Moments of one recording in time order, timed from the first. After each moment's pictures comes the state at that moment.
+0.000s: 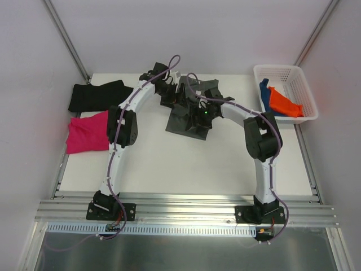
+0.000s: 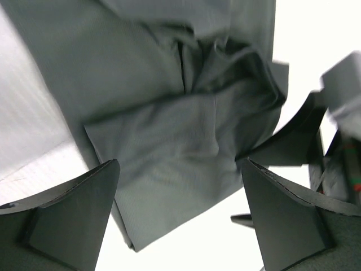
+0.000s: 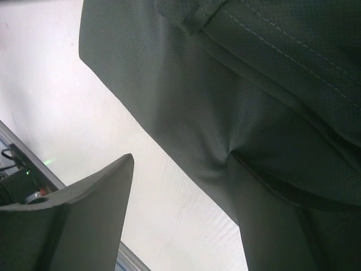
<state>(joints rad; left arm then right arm) -0.33 2.48 2.30 -0.84 0.57 -0.22 0.43 2.16 1.59 -0.52 -0.52 0.32</state>
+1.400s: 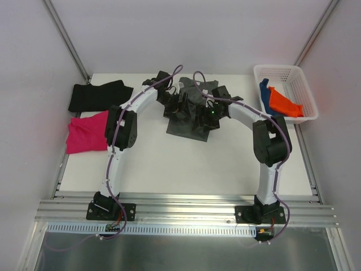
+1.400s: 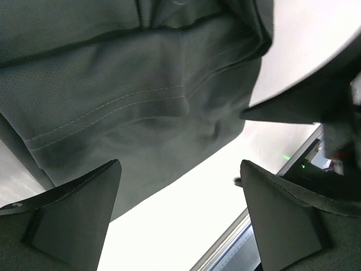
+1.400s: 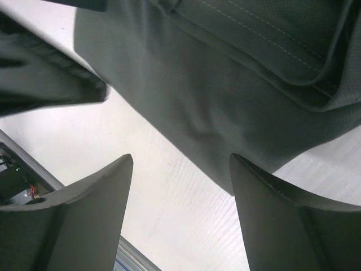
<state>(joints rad) -0.37 2.38 2.07 -0.84 0.68 -0.30 0.40 2.02 1.49 -0.56 -0.48 0.27</state>
